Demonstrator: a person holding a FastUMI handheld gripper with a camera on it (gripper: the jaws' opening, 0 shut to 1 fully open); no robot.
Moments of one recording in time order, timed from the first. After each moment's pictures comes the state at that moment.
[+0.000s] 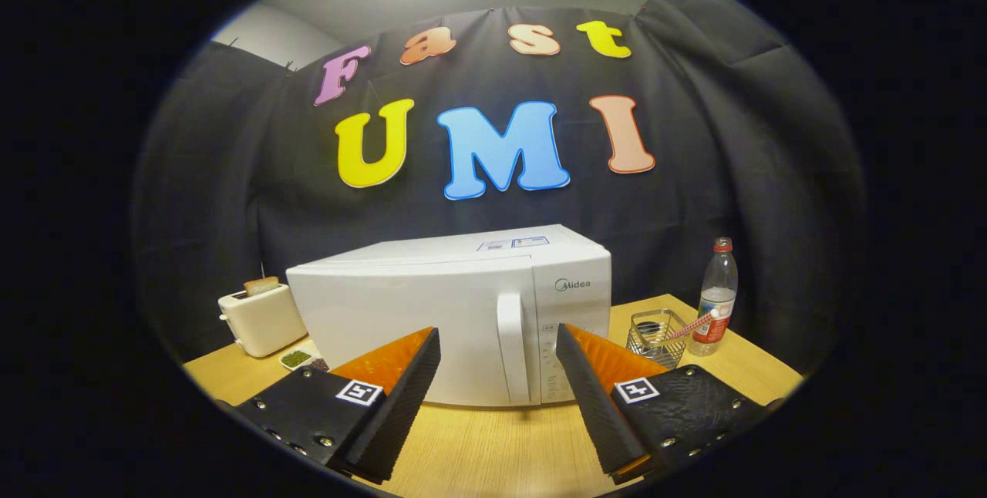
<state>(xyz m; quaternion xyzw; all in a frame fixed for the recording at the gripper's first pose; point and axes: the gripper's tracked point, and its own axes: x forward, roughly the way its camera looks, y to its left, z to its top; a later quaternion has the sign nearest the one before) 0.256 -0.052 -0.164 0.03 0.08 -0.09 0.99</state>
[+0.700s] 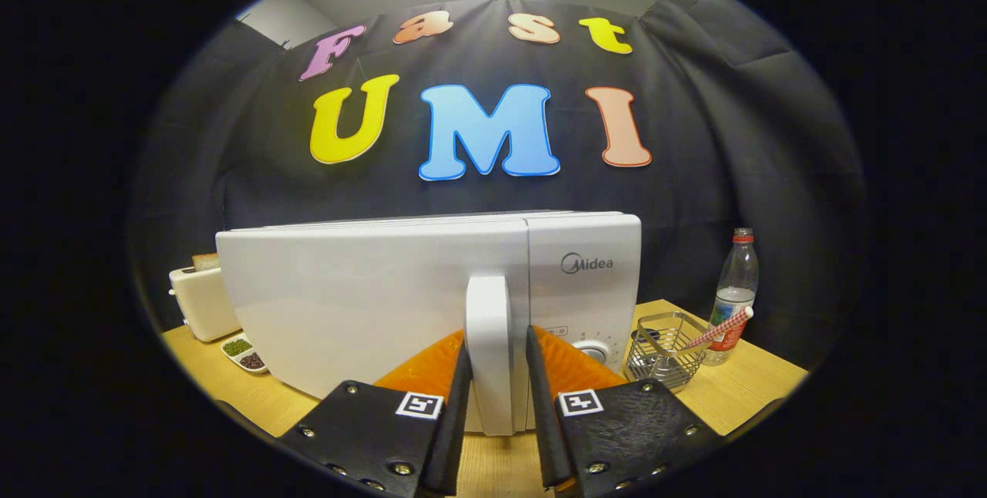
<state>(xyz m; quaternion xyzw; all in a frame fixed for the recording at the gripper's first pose) 0.311 -0.069 -0.204 -0.01 0.08 -0.12 0.99</state>
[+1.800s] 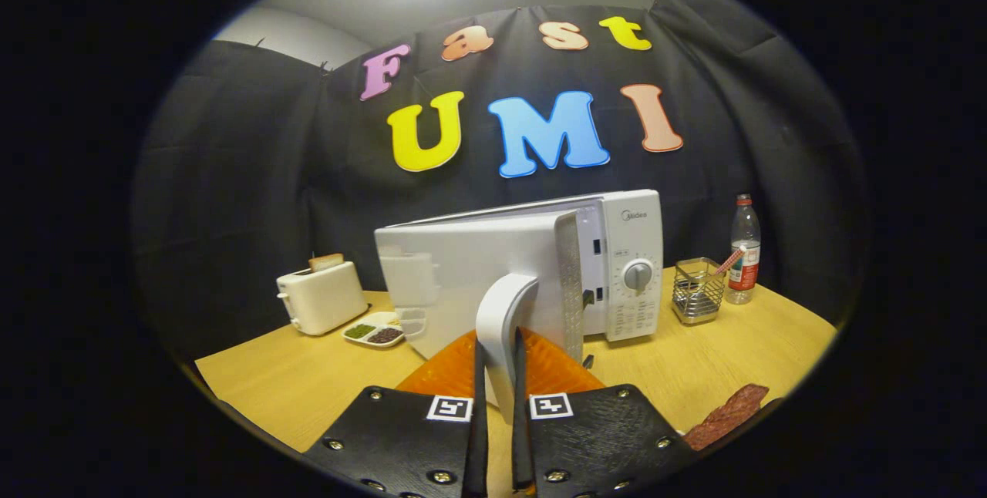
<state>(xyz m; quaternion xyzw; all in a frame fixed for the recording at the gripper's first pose) 0.151 0.084 -0.199 0.06 0.09 0.01 0.99</state>
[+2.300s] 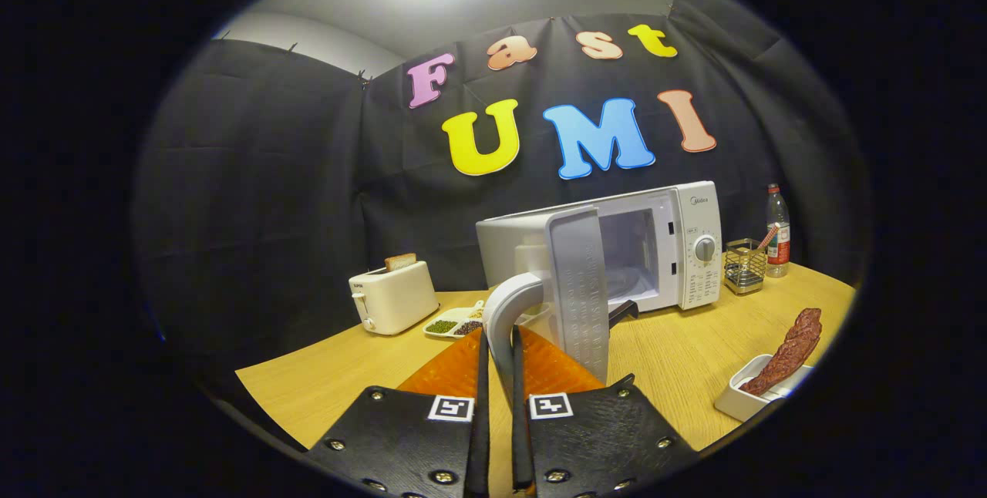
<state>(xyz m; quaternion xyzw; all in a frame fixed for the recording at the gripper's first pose) 0.109 0.208 -0.200 0.06 0.06 0.03 1.00</state>
